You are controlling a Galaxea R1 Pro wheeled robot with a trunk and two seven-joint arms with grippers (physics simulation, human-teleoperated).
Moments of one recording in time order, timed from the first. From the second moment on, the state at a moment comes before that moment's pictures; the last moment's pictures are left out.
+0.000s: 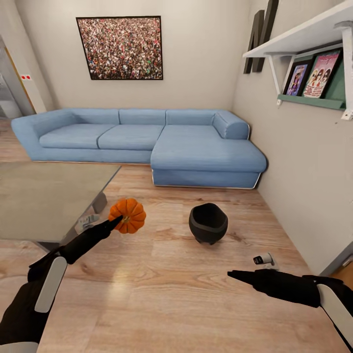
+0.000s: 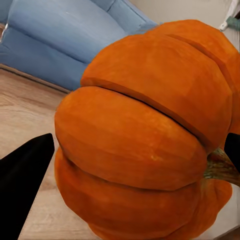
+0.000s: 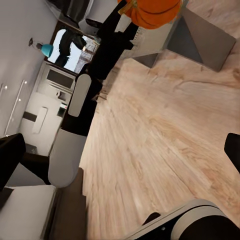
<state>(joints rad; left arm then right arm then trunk) -0.43 0.15 0.18 -1.39 0.56 0.50 -0.50 -0.21 -0.44 0.03 -1.57 -0.93 1.04 0.96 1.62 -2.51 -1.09</state>
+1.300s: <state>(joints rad) -0.40 0.15 0.19 -1.44 0.56 0.52 -0.50 -0.21 -0.44 0.03 -1.57 -0.93 1.04 0.95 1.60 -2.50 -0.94</state>
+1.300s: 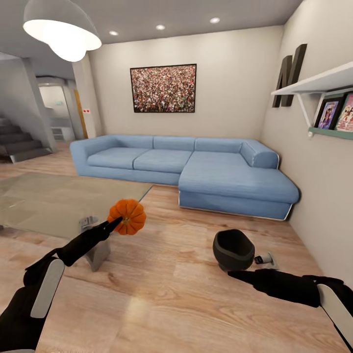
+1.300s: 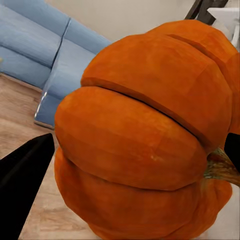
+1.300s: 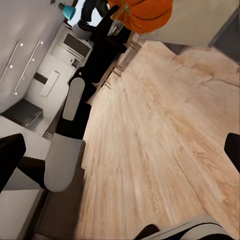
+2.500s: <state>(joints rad) -0.40 0.15 0.19 -1.44 0.55 0.52 -0.49 -0.21 -0.44 0.03 -1.57 -0.92 1.04 0.95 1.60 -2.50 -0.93</state>
